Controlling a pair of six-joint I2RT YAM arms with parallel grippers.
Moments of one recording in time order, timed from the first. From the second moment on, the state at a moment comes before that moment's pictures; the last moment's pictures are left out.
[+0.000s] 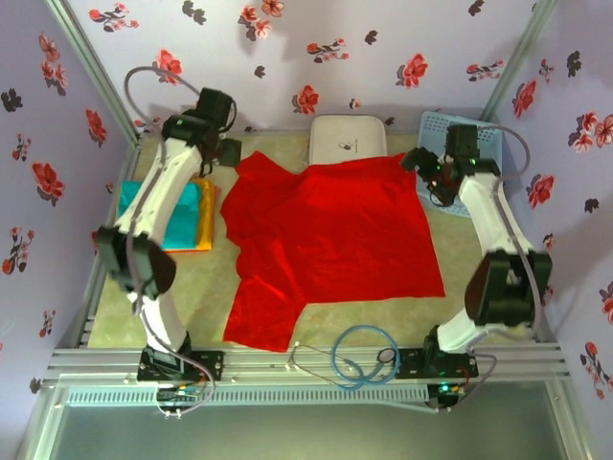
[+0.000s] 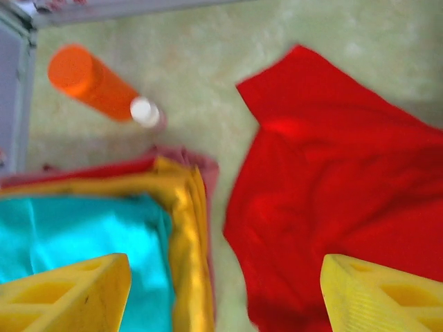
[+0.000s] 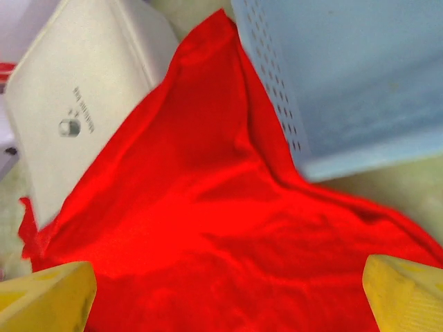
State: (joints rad) left arm -0.34 1.77 1.91 -1.13 -0.28 -0.19; right arm -0.02 1.51 1.33 -0.73 -0.21 0.65
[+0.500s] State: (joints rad) left arm -0.52 1.02 0.91 -1.14 -0.05 -0.60; right arm -0.04 0.90 0.74 -0.91 -0.13 0.71
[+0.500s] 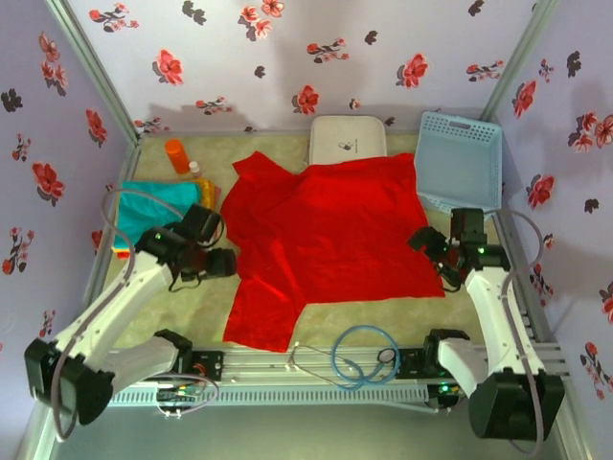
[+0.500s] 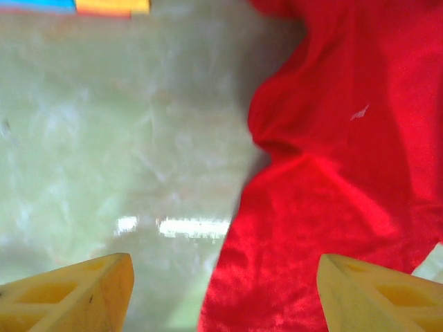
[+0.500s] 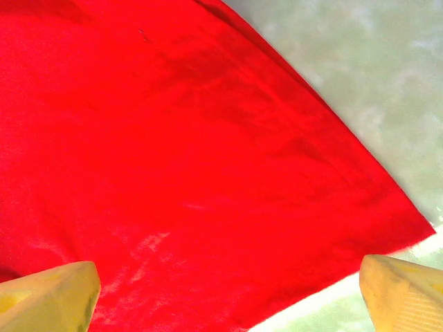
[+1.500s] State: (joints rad) left arm -0.95 0.74 0.36 -0.96 0.00 -1.26; right arm -0.04 0.82 0.43 -0.87 0.00 0.88
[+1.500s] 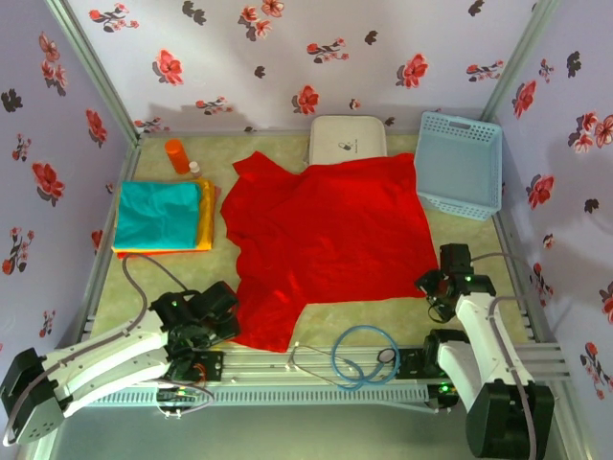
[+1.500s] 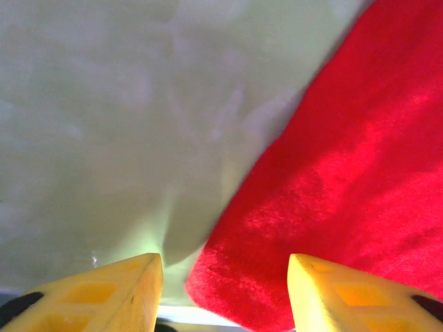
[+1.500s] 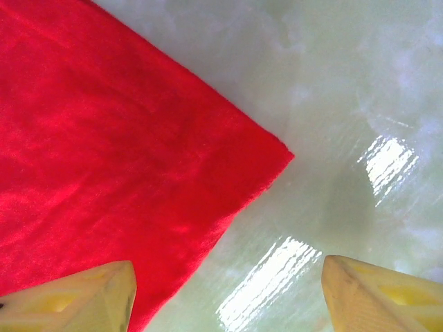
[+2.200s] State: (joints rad) left arm -0.96 0.80 0.37 -0.97 -0.02 -1.28; right arm -0.10 0.91 0.42 -0.79 0.08 0.87
